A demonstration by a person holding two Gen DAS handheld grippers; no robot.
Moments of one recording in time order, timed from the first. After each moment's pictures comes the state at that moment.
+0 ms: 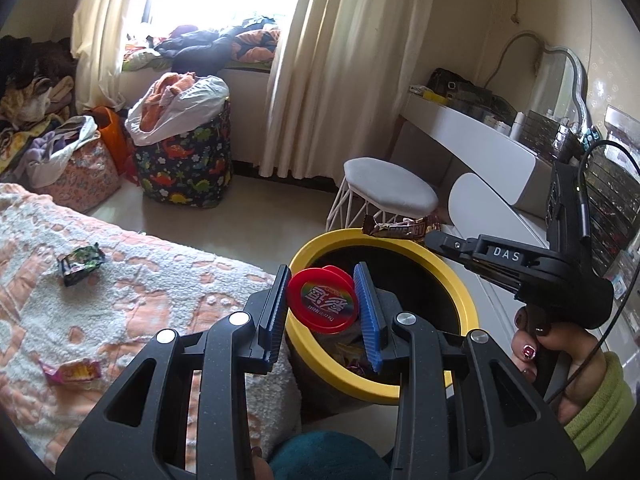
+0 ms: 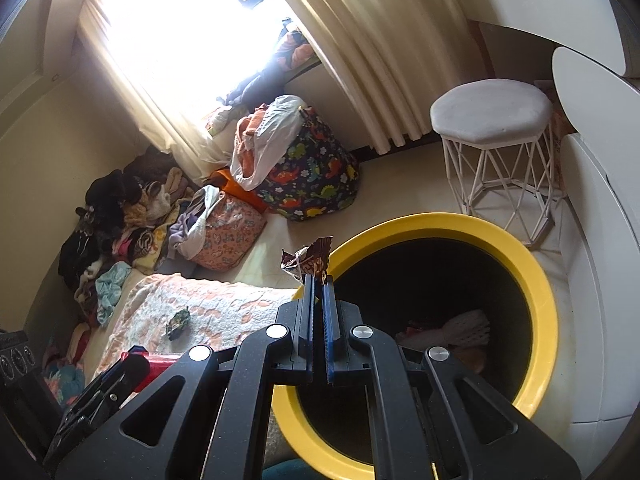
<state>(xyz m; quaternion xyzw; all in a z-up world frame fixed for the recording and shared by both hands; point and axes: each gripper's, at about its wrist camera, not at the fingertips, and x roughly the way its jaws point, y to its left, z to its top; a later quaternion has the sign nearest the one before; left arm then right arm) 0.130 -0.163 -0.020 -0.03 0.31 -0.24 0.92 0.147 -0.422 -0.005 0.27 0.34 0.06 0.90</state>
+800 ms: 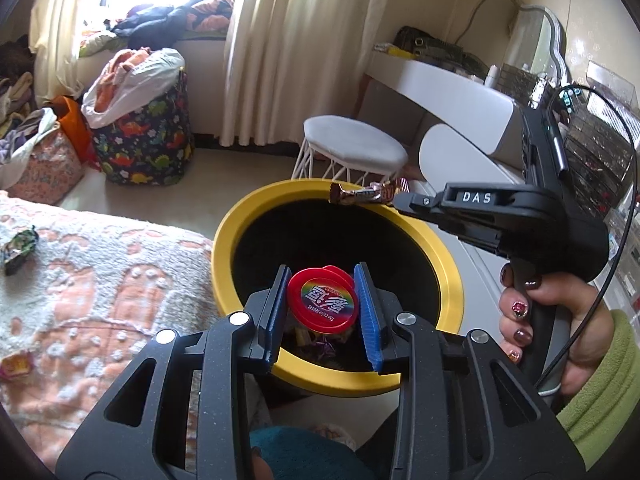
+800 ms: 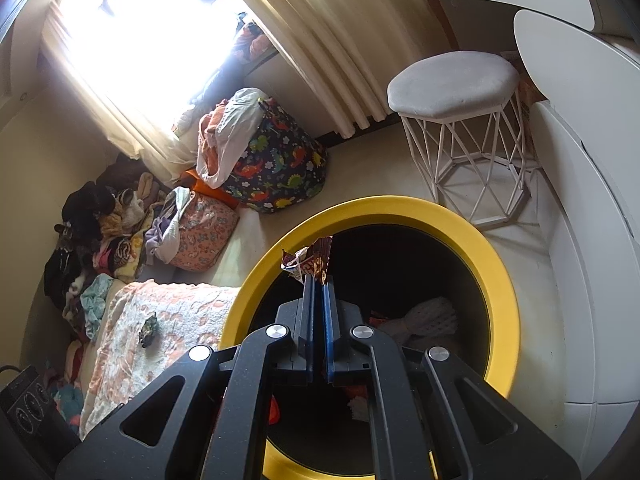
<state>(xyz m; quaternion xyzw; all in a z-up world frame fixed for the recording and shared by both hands) 0.135 -0.220 -0.067 0.00 0.35 -0.30 0.89 0.156 -0.456 -0.035 0.29 0.37 0.02 0.88</state>
